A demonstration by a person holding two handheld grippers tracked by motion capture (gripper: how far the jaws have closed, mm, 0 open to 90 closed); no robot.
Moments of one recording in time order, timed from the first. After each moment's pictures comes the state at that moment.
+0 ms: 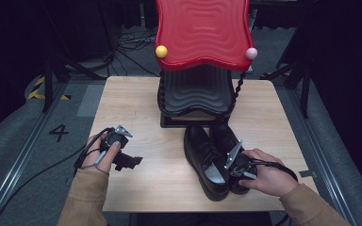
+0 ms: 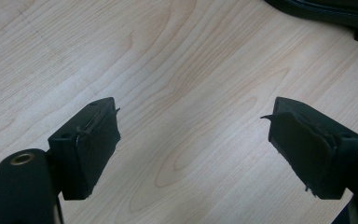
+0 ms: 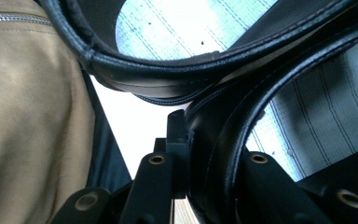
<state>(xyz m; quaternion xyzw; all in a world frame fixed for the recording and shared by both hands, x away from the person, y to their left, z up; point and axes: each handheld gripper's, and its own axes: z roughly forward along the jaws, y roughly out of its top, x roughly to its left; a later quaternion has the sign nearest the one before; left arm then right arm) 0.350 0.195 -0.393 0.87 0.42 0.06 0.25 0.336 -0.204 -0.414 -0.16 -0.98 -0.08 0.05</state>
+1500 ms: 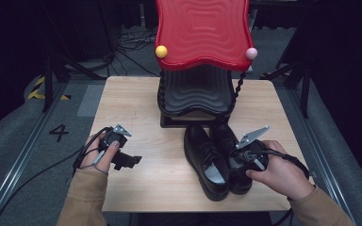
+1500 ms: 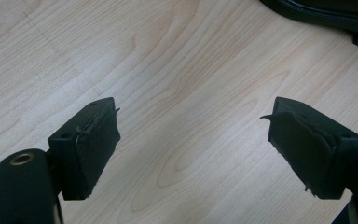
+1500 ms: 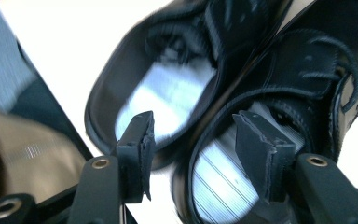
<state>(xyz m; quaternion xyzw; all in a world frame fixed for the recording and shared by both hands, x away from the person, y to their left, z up) 0.350 0.197 -0.390 0.87 0.42 0.07 0.25 0.334 -0.217 -0.364 -0.32 -0.91 -0.25 -0.02</state>
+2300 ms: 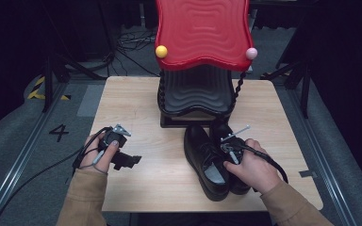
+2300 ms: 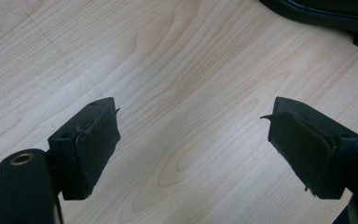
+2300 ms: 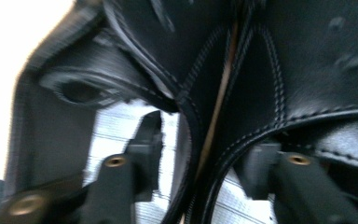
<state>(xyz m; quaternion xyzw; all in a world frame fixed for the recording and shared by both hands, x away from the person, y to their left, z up) 0.350 0.198 -0.390 0.87 0.42 0.07 0.25 0.359 -0.179 -0.415 -0.49 -0.85 -0.16 -0.02</state>
